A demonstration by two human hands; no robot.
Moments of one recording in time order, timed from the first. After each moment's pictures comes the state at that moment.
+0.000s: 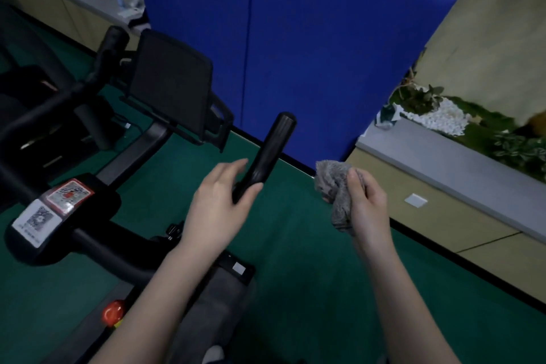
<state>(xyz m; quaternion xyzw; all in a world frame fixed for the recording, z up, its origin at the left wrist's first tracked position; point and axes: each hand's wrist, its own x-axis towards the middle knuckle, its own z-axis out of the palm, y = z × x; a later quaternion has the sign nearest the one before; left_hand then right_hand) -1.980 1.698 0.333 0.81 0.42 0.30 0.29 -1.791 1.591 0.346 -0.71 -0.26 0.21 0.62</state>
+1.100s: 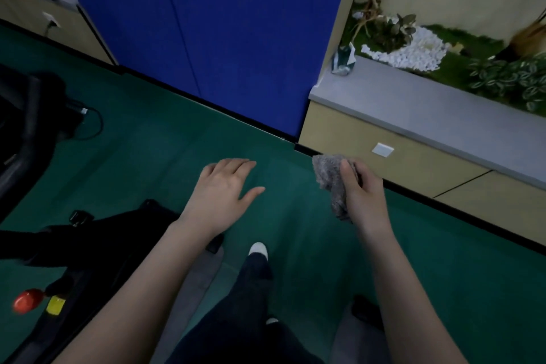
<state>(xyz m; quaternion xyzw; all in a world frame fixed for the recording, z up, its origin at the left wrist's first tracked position) -1.735 1.575 0.288 0.94 0.31 0.03 0.13 -1.556 1.428 0.301 -0.77 -0.24 0.22 0.55</state>
